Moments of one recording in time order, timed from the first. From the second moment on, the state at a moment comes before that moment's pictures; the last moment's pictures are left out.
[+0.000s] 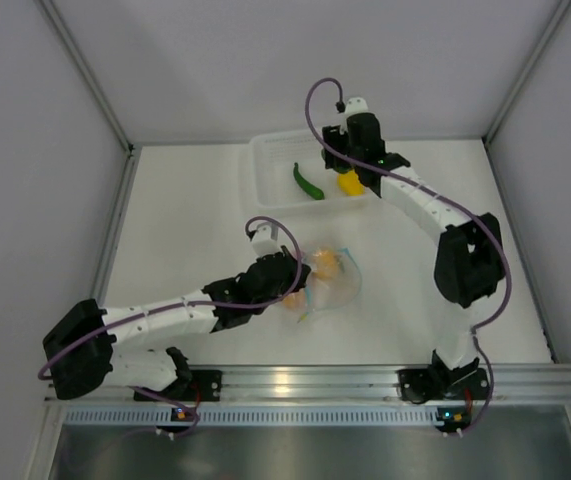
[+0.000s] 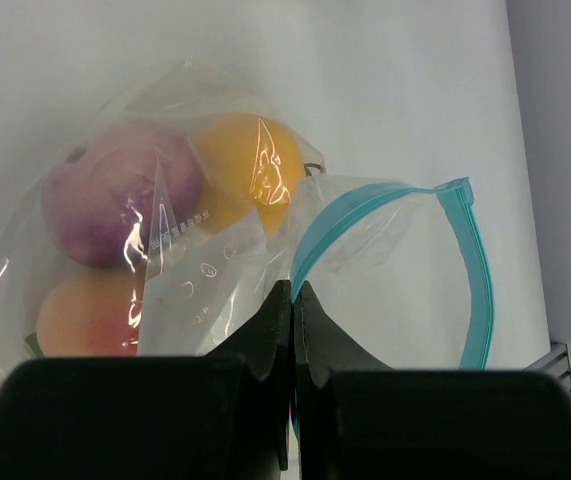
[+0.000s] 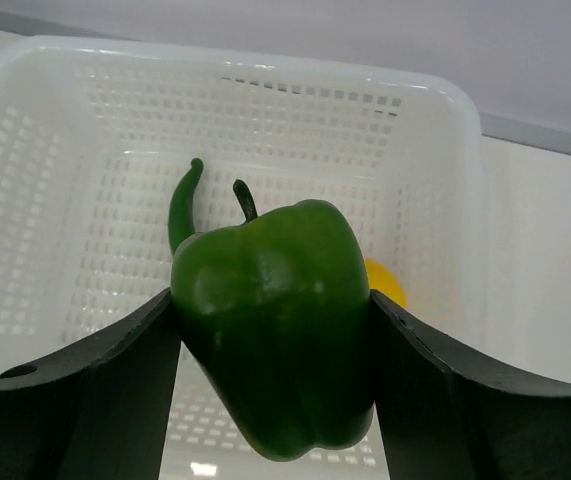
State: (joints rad) left arm -1.04 1.25 0.68 0.09 -0.45 -0.98; right arm 0.45 1.87 1.62 -0.17 0.17 0.08
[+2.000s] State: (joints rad) left arm -1.07 1.36 0.90 0.16 -0.51 -1.12; right arm 0.61 0.88 0.80 -0.35 -0.13 0.48
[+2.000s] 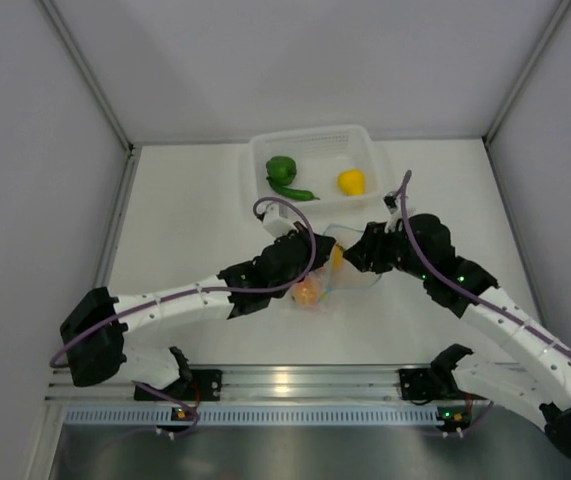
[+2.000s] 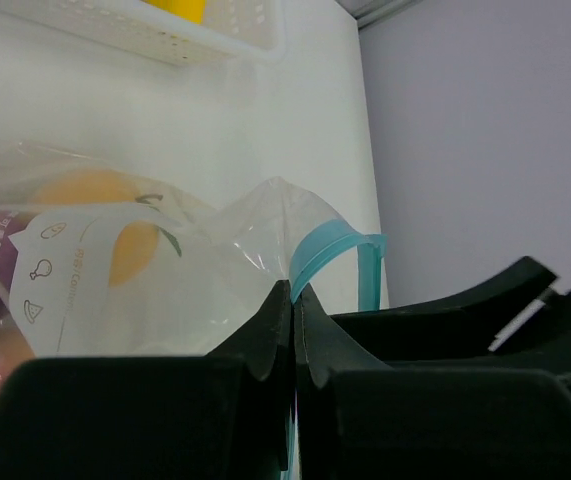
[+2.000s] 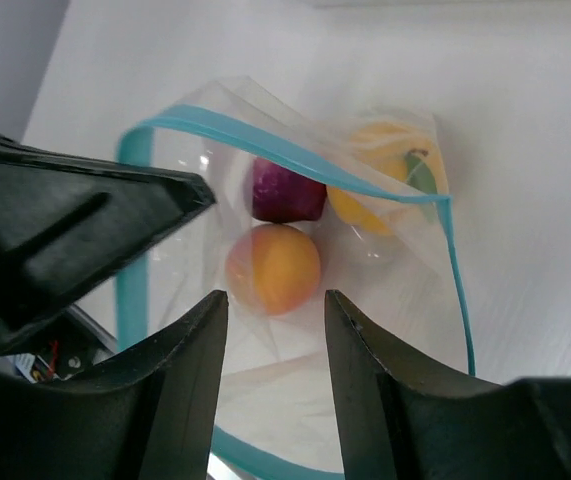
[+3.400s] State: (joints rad) left arm -1.08 1.27 0.79 0.21 -0.43 -1.08; right arm 0.76 1.24 0.75 -0.28 0.30 0.39
